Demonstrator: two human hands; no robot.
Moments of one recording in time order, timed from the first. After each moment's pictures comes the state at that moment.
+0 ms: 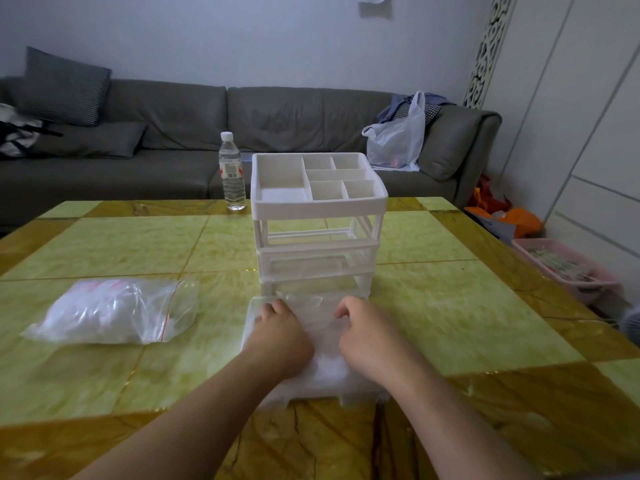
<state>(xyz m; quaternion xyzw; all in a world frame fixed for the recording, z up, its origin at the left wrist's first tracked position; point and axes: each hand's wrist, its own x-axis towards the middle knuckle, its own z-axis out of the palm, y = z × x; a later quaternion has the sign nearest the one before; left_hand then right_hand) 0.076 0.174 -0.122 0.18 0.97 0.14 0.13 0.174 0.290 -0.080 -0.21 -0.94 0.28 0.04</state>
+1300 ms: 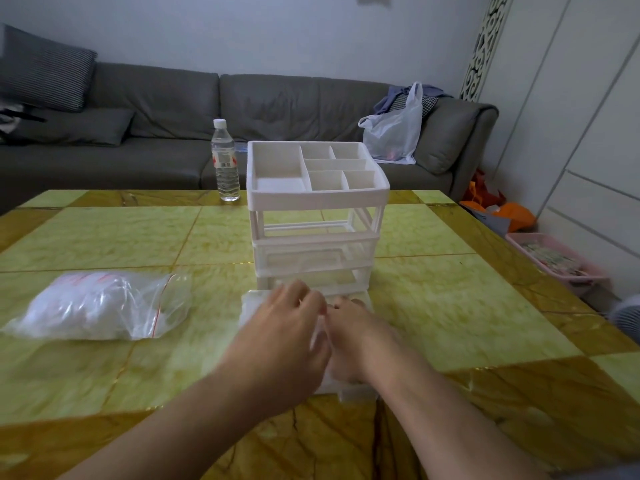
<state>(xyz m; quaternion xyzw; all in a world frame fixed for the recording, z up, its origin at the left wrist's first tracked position) 0.125 0.137 -0.075 0.42 0.88 0.21 -0.06 0.148 0.280 -0.095 -0.11 -0.99 0.06 -0.09</state>
